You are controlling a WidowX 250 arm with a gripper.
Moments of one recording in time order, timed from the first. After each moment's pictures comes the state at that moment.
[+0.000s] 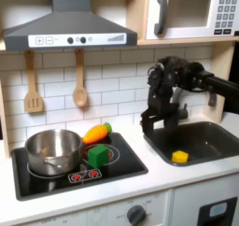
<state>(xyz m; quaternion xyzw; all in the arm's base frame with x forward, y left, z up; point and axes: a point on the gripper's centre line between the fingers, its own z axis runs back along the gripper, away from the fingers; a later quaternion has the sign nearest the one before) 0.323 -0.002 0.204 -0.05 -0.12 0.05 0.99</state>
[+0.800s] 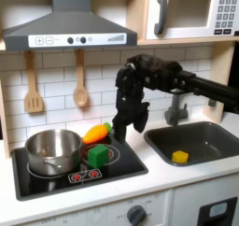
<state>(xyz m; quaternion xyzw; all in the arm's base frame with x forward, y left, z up) 0.309 0.079 0.218 -0.06 -0.13 0.17 0.97</state>
